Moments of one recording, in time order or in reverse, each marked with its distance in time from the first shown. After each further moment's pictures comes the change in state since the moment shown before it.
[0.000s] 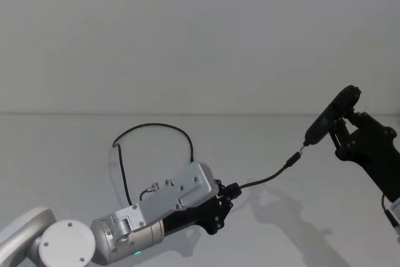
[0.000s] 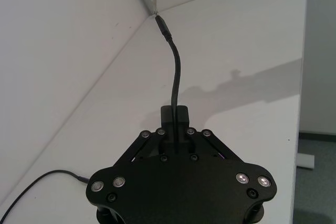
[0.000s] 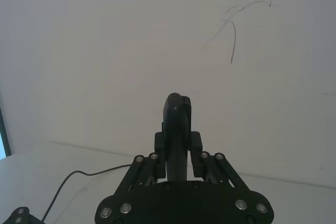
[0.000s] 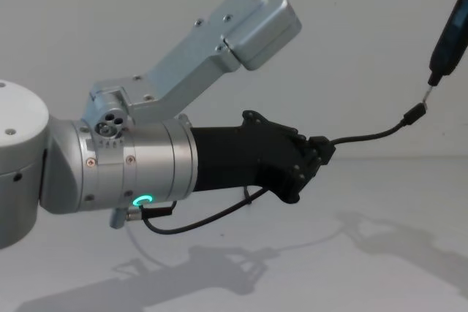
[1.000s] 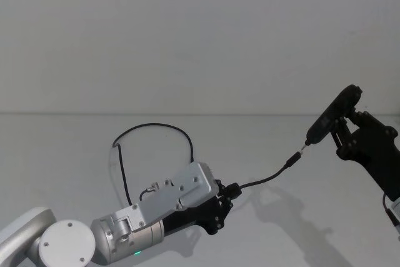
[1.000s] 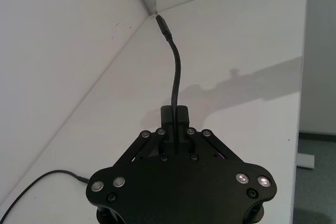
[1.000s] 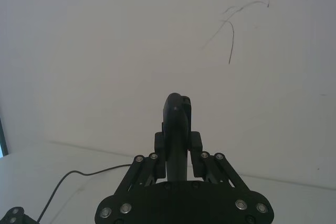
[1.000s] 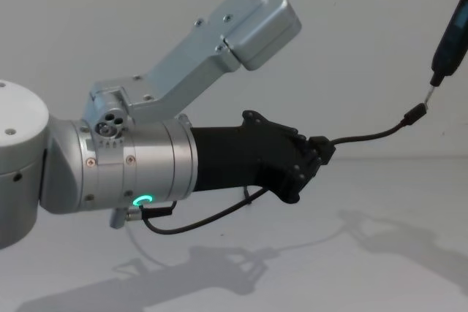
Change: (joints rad) left arm 0.000 0.000 0.000 0.000 0.000 0.000 0.000; right arm 0.007 -0.001 0.004 0.013 -0.006 -0.006 0.006
